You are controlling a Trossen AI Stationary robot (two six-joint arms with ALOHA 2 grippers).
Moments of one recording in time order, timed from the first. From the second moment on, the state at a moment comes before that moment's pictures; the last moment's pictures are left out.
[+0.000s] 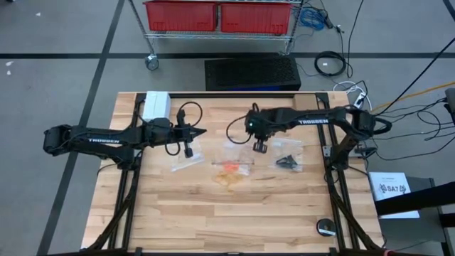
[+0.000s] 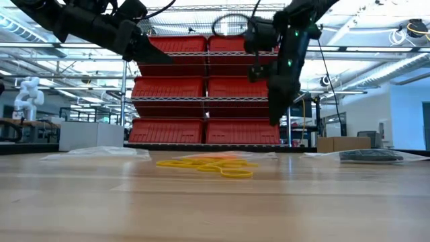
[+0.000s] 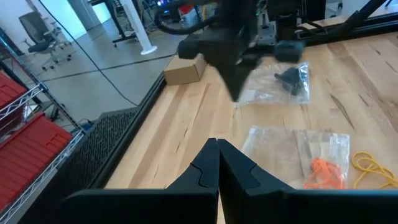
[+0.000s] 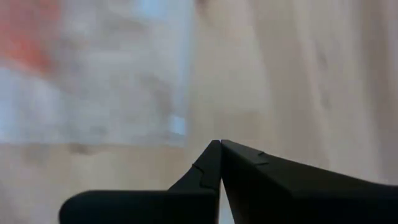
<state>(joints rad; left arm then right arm) 0.18 0.98 0.48 0.25 -0.10 0.27 -0.25 1.68 1.19 -0.74 0.09 -0.01</state>
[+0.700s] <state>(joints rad) 0.25 0.97 0.48 0.23 -0.19 0.09 -0.01 1.68 0.98 -0.34 0.13 0.69</state>
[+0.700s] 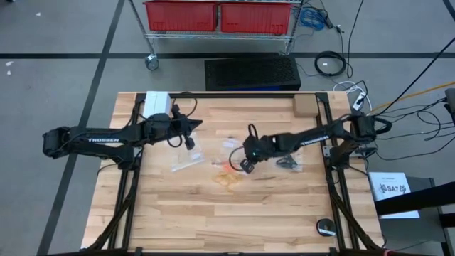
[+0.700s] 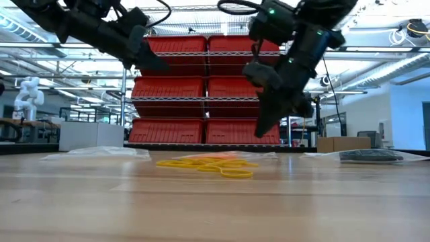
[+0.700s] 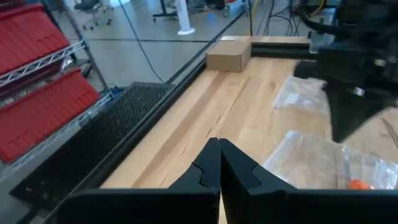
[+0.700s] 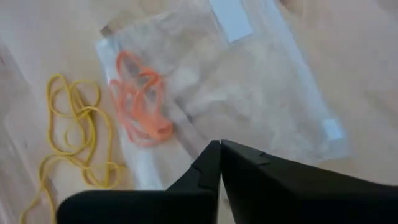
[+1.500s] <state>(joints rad) 0.28 0.97 0.48 0.12 -0.19 0.19 -0.09 1.65 0.88 -0.43 0.30 0.58</state>
